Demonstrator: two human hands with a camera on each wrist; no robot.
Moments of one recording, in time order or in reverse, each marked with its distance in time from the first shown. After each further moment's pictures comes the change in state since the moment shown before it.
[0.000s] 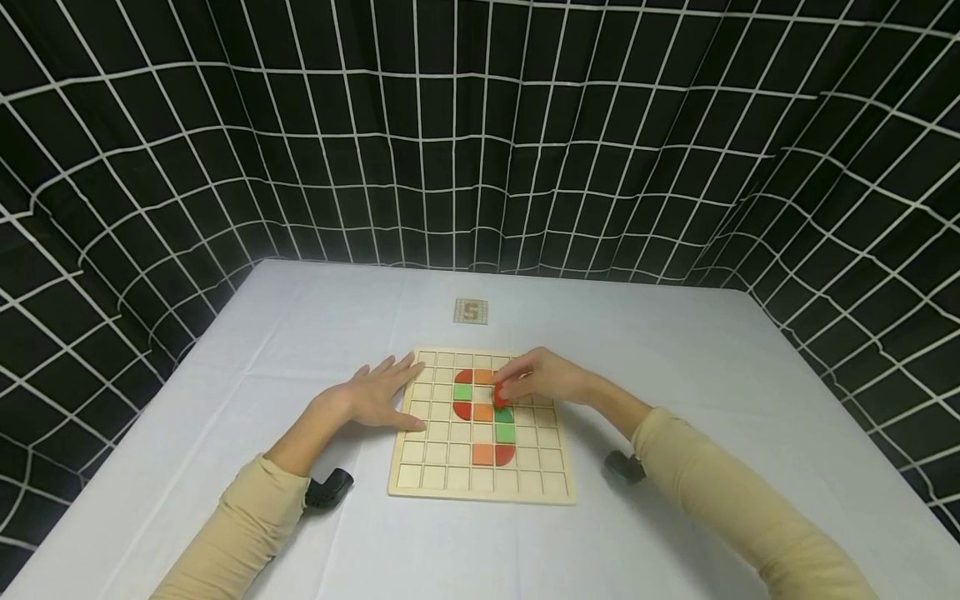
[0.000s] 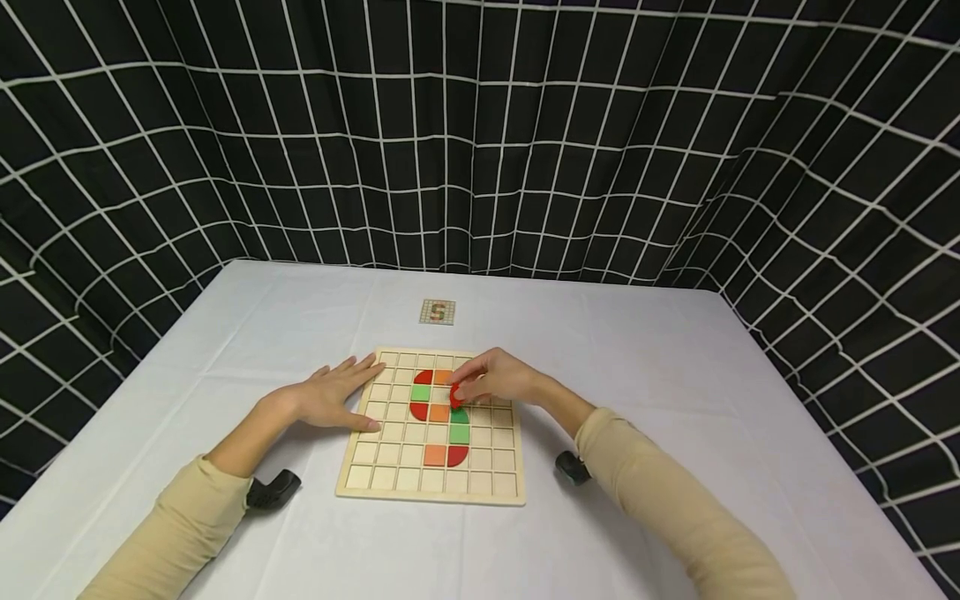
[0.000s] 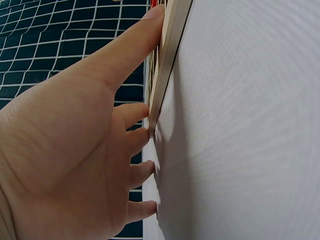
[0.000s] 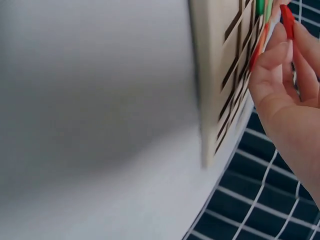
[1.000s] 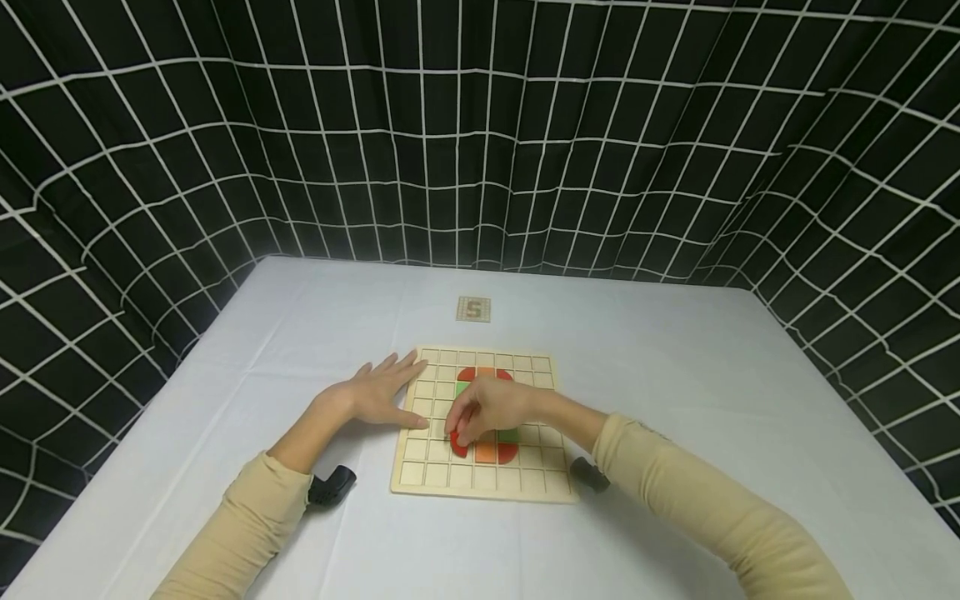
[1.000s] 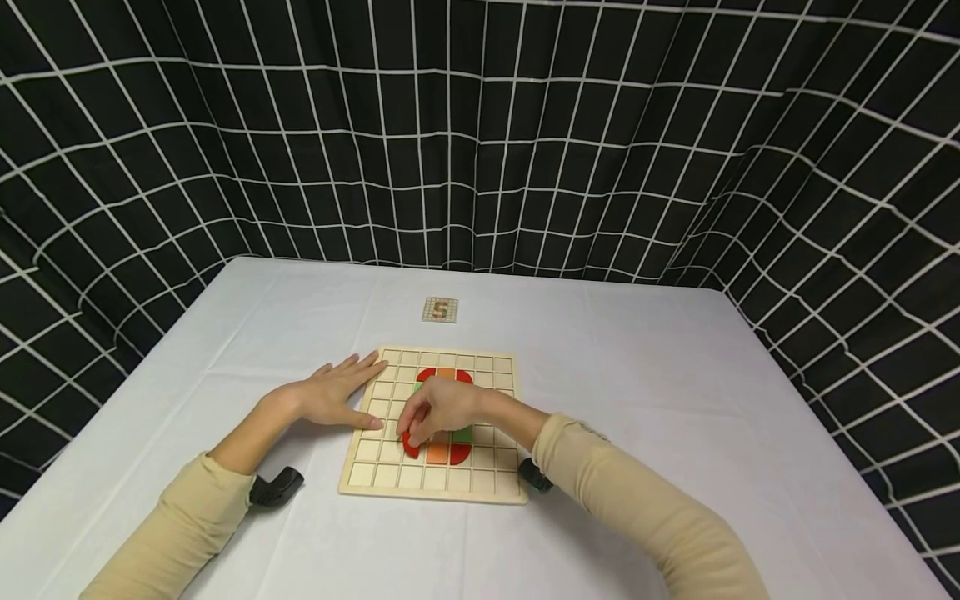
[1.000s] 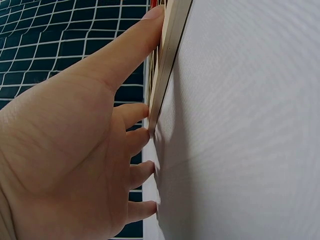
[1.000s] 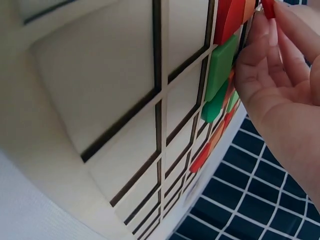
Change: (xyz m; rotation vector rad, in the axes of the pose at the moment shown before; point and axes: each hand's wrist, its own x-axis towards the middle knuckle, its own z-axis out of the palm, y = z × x) left_hand 0.000 -0.001 0.000 -0.002 -0.004 -0.001; right_hand 0.012 -0.043 0.058 -0.186 -0.309 -0.163
